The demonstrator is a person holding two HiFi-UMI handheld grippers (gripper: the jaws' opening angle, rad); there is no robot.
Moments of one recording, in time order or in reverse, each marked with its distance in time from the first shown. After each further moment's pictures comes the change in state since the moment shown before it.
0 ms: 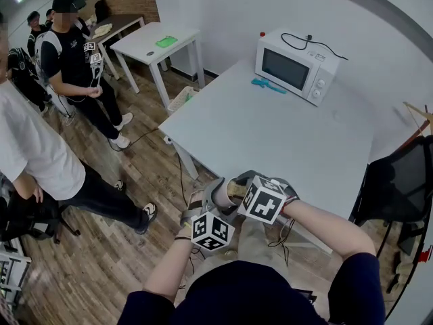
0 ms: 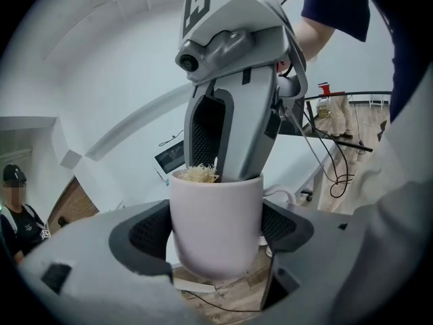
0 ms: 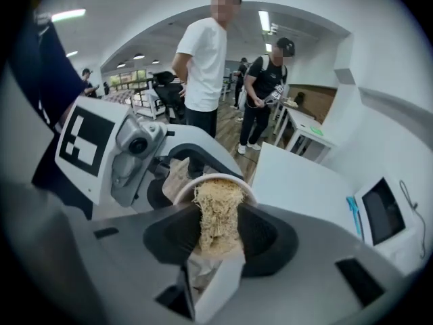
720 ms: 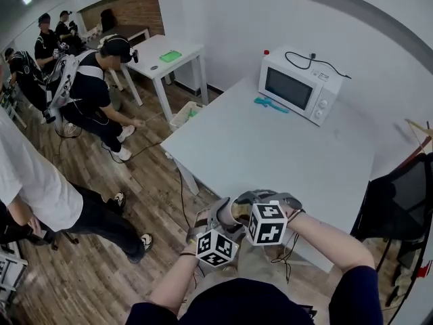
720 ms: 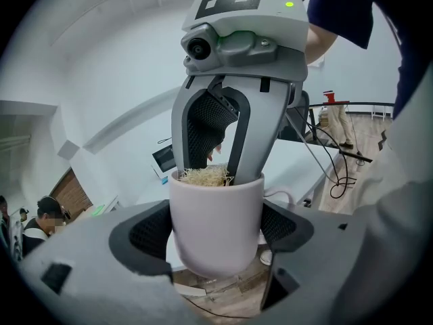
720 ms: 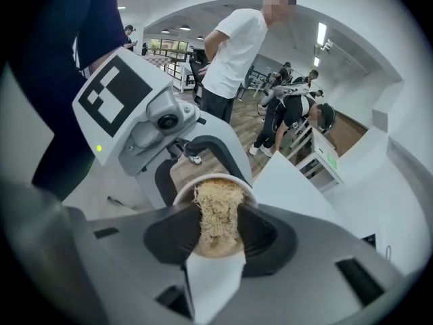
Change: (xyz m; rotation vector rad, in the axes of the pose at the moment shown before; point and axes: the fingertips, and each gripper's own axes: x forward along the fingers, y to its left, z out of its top) left arm 0.017 -0.003 0.002 -0.062 -0.019 -0.027; right arm 0.003 -0.003 -0.012 -0.365 0.075 0.021
